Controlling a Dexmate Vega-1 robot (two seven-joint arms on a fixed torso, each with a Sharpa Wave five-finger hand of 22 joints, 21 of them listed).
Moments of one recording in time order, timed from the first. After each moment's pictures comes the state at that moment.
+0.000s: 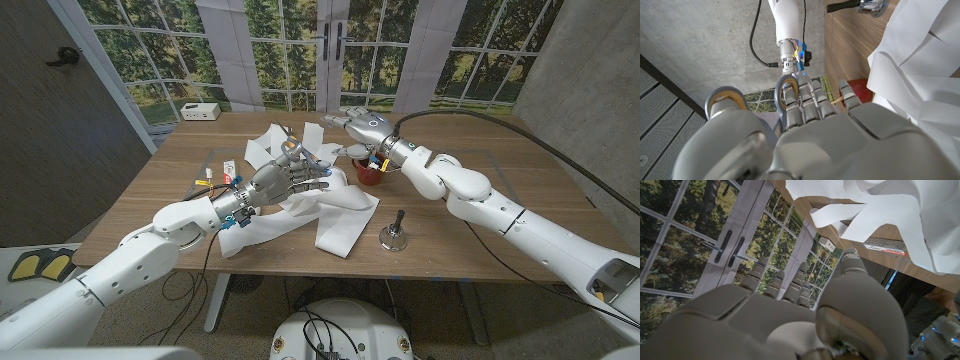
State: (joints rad) left arm 1.20 0.94 0.29 -1.96 -0.95 -0.12 -0.48; left_hand 0.52 -0.10 0.00 -0.06 0.26 0.53 0.02 0.34 0.32 0.46 -0.06 0.39 0.56 0.26 -0.04 0.30 0.23 0.04 0.21 0.35 0.20; right arm -0.65 -0.73 -0.73 -1.80 -0.93 0.05 -0.12; right_hand 0.74 0.10 0.13 -0.10 0.18 0.05 -0.14 0.21 0.19 0.38 -0.21 0.22 0.28 0.04 -0.04 0.22 0.30 0.10 0.10 0.31 0.17
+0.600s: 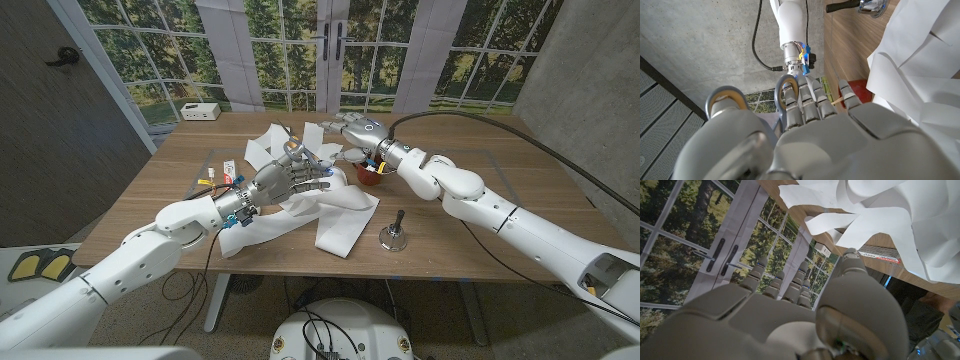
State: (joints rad) left arm 1.18 0.93 0.30 -1.95 -0.95 -0.11 -0.48; left_hand 0.52 -0.09 0.00 -0.06 0.26 0.53 0.02 0.34 0.32 0.46 -0.06 0.38 0.57 0.26 -0.04 0.30 0.23 0.04 0.21 0.35 0.20; right arm -0.62 -0.71 -0.77 -1.74 -0.92 0.06 -0.11; right_hand 0.74 0.10 0.13 -0.10 0.18 0.05 -0.14 0.21 0.19 0.40 -0.21 0.22 0.27 0.04 -0.04 0.22 0.29 0.11 0.10 0.31 0.17
